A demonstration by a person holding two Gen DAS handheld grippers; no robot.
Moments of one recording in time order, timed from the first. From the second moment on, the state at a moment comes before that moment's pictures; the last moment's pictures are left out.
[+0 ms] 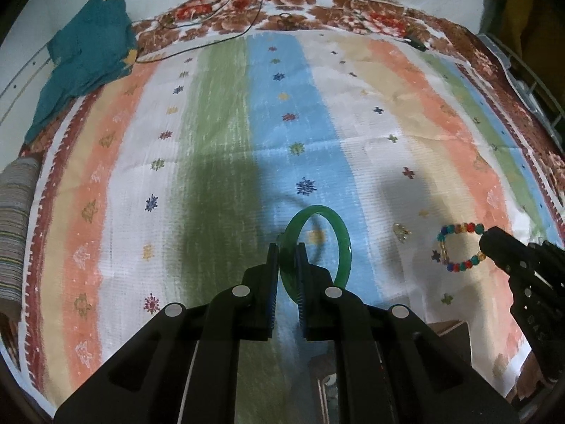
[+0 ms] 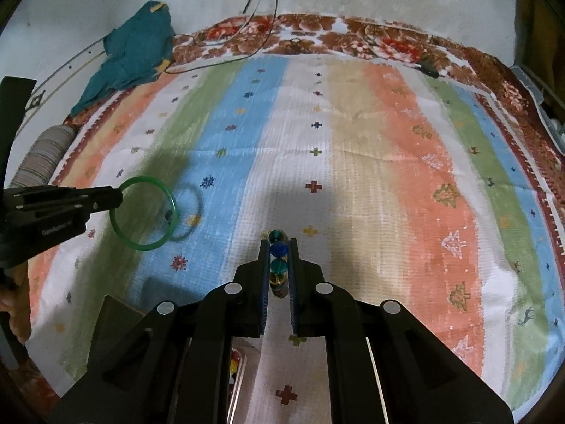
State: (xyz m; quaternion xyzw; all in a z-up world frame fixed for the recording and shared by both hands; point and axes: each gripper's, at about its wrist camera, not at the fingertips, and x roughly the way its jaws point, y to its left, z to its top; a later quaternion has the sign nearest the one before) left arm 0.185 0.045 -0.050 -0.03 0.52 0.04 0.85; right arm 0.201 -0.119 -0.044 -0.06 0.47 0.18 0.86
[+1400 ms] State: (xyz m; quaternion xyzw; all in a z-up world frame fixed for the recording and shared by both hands) left arm 0.097 0.001 0.017 0.02 0.42 0.01 0.91; right arm 0.120 -0.127 0.001 -0.05 0.39 0.22 0.89
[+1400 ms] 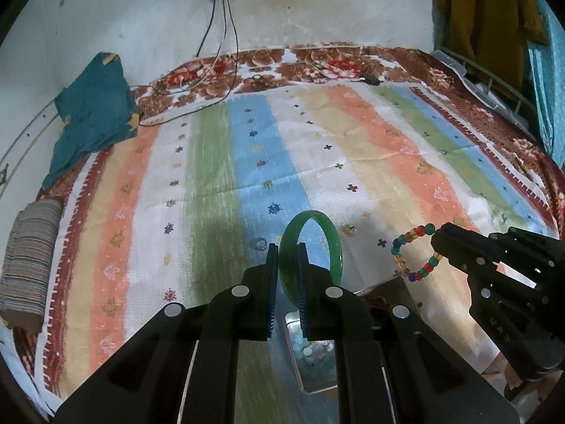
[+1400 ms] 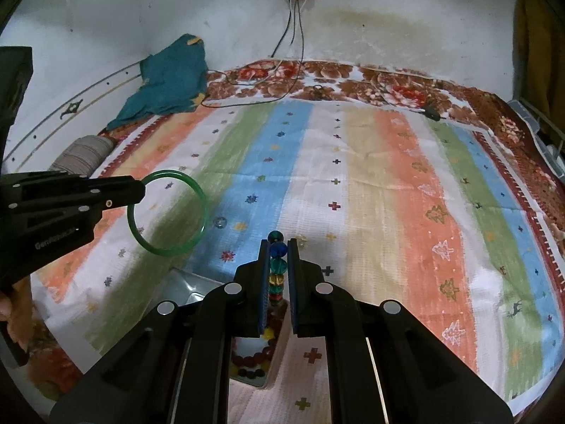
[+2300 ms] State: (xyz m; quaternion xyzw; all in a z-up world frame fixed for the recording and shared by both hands) left arm 0.042 -0.020 0.025 0.01 0.39 -0.01 0.92; right arm 0.069 -0.126 0.017 -0.05 0.38 0.27 0.88
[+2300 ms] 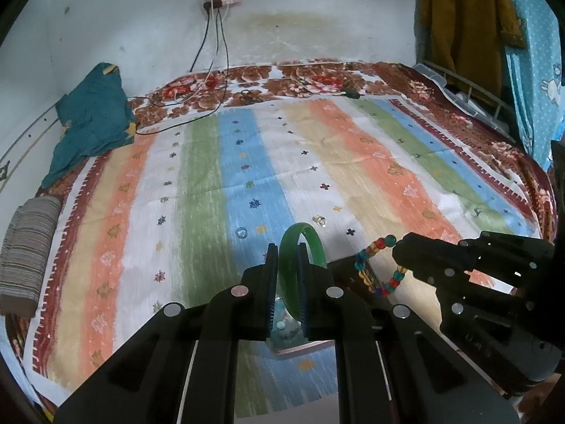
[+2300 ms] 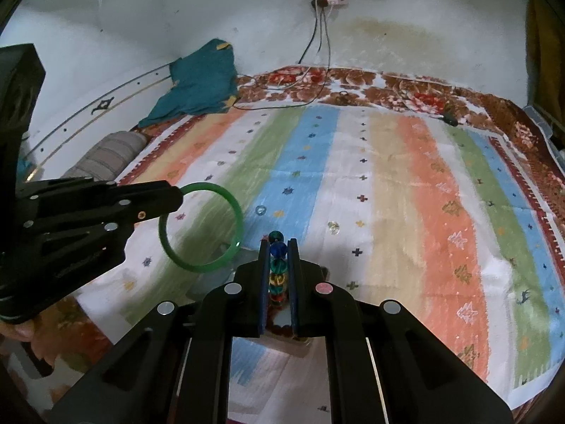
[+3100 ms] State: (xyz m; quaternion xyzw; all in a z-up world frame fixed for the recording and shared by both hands) left arm 0.072 0.021 0.011 -0.05 0.43 0.06 0.90; right arm 0.113 -0.137 -0.008 -0.03 0.43 0.23 0.87
